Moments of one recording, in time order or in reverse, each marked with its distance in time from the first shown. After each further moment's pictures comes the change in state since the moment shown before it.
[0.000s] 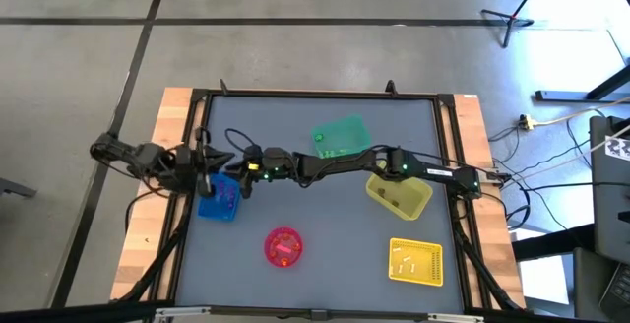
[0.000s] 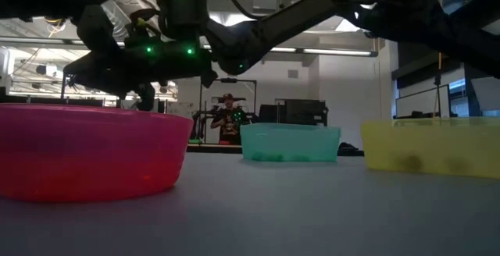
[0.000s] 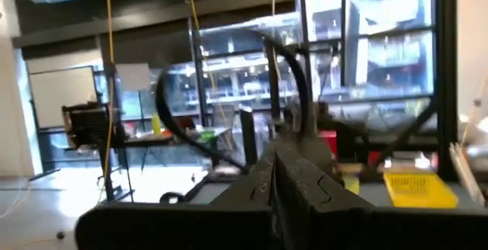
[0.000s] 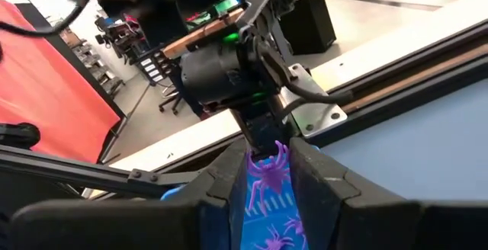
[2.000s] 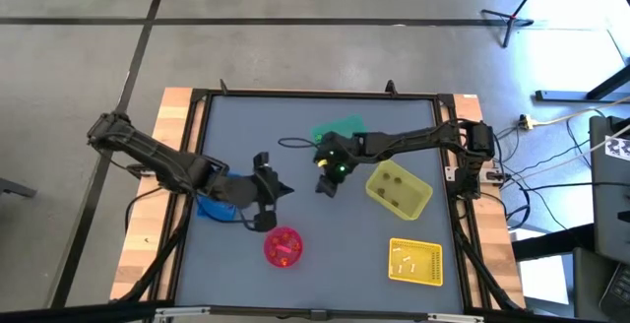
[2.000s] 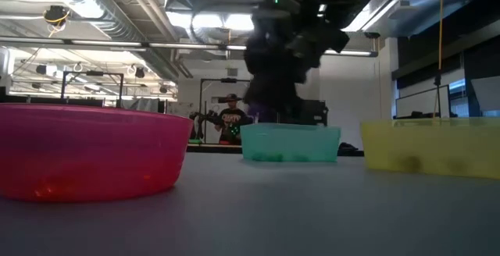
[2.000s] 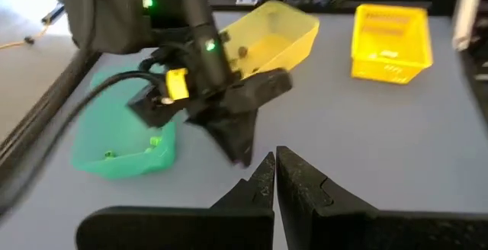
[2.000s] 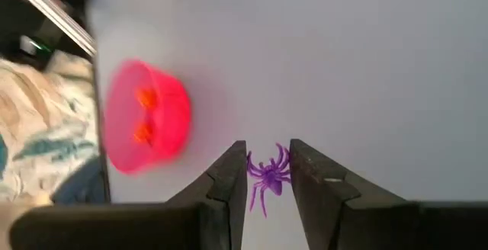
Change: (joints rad) left arm -0.017 1.316 0.968 -0.629 0.039 -0.560; right arm -0.104 -0.802 -0.988 -0.685 -0.461 0.062
